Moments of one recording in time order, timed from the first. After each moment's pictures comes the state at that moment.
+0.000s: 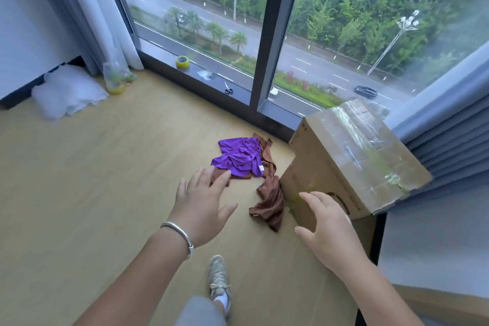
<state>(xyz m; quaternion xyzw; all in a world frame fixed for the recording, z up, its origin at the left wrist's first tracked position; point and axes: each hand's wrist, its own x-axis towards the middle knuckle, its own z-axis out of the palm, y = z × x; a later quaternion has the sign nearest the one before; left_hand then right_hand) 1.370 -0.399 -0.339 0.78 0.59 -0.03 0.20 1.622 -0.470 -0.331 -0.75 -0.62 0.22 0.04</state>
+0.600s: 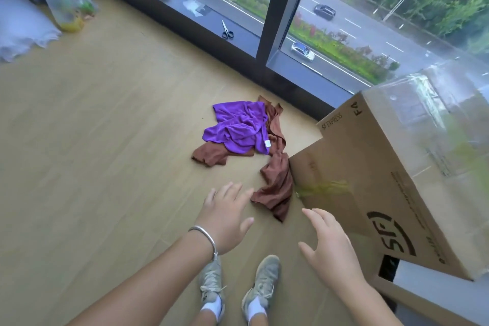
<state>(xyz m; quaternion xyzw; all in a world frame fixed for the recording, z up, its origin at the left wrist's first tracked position) 1.428 -0.268 -0.617 0.81 0.51 -0.10 0.29 1.647 -0.352 -0.576 -0.77 -0.57 0.30 -0.03</state>
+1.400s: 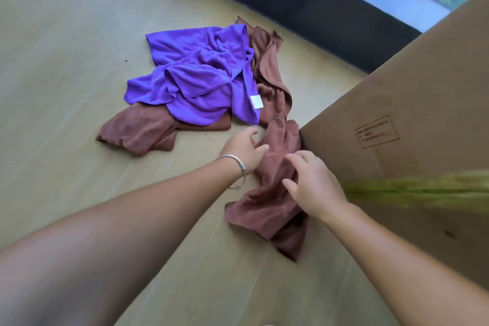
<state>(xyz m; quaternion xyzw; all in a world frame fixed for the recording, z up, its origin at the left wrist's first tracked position) 1.624 -0.119 -1.126 0.61 0.60 0.08 0.51 1.774 -0.213 -1.082 -0.73 -0.64 0.24 -0.03</state>
